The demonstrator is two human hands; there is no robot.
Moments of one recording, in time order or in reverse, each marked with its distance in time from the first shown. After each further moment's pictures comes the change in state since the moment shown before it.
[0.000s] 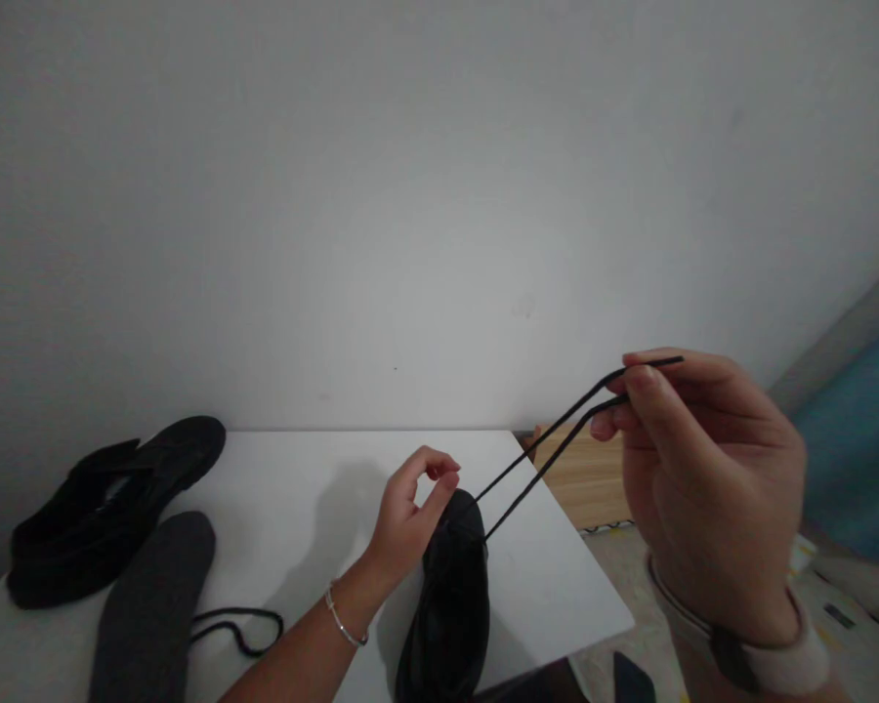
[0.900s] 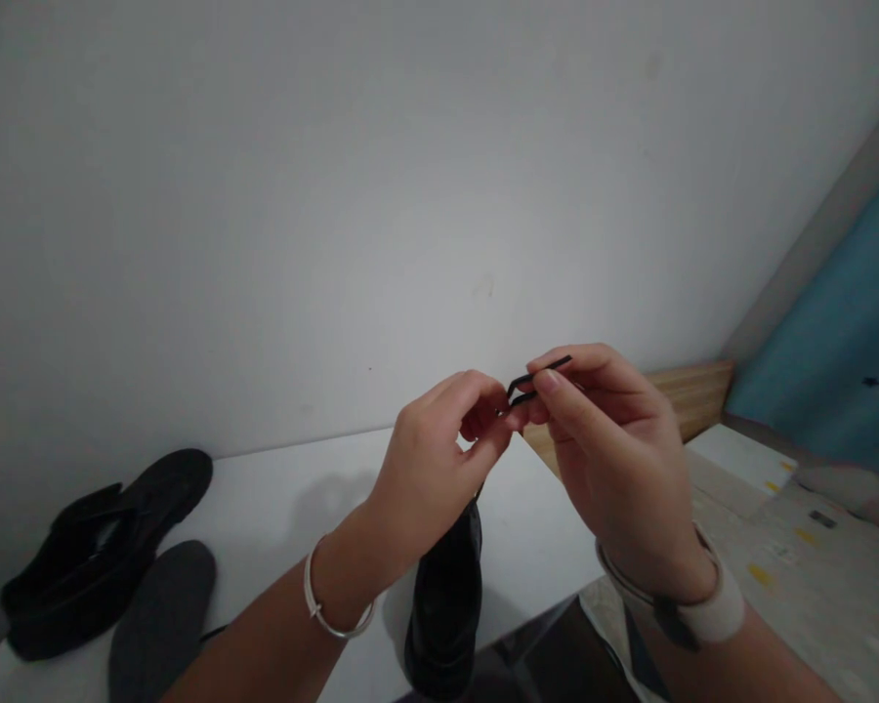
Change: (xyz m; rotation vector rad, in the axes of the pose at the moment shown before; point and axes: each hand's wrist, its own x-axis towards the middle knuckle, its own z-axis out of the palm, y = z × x) left_hand 0.042 0.134 0.039 0.343 -0.154 0.410; right_hand -0.026 -0.005 -0.017 0.276 -0.125 0.211
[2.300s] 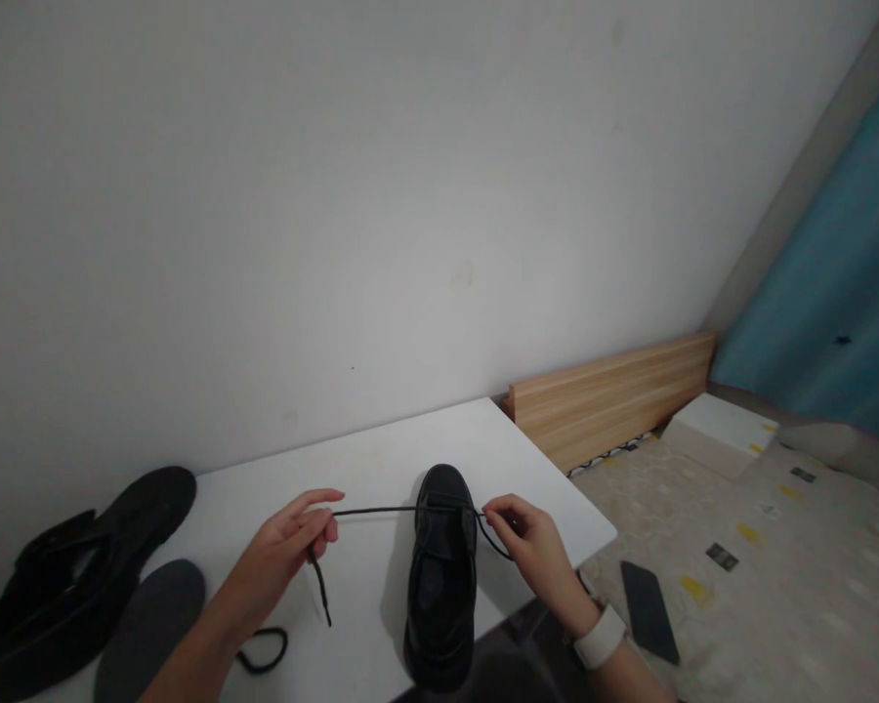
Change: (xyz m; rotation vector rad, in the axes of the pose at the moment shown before) left_hand -0.161 -0.145 -0.078 -0.422 -0.060 -1.013; right_hand -0.137 0.164 -0.091 -0.579 -0.018 0.484
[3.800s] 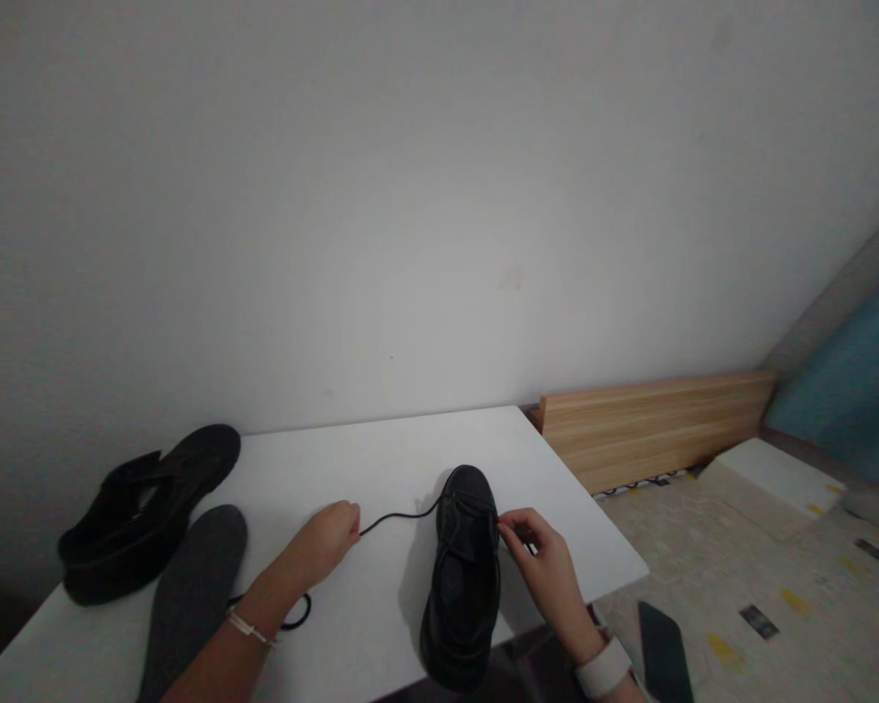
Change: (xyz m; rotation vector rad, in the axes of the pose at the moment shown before) left_hand 0.015 -0.047 -0.012 0.812 0.007 0.057; right_hand 0.001 0.008 0.018 -0.038 0.035 -0.044
